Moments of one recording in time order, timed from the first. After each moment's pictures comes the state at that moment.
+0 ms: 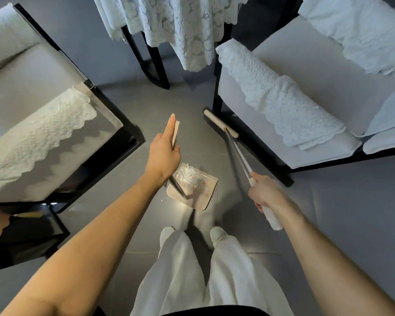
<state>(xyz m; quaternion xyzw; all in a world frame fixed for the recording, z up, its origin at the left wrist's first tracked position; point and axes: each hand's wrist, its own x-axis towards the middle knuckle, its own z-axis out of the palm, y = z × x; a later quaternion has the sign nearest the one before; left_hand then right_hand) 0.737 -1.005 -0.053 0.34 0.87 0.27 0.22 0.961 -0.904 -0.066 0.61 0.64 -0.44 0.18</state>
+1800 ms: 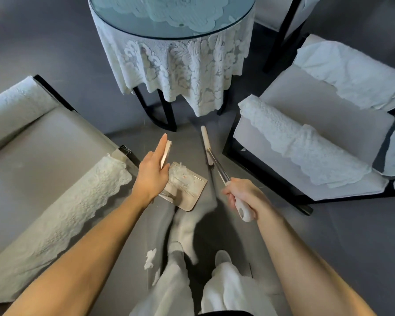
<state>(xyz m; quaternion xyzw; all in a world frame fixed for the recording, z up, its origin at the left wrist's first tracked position) 0.482 -1.013 -0.009 0.44 0.82 0.30 0.20 0.688 -0.913 -0.010 0.65 0.42 -0.63 0.03</state>
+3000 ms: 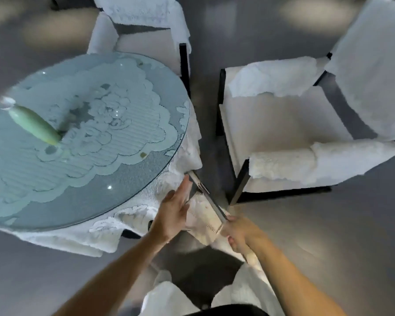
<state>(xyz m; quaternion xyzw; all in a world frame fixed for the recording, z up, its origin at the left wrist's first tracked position) 0.179 -0.624 -0.042 0.79 0.49 0.19 0.33 0.365 -0.695 -0.022 0.76 0.28 -0.58 -0.07</state>
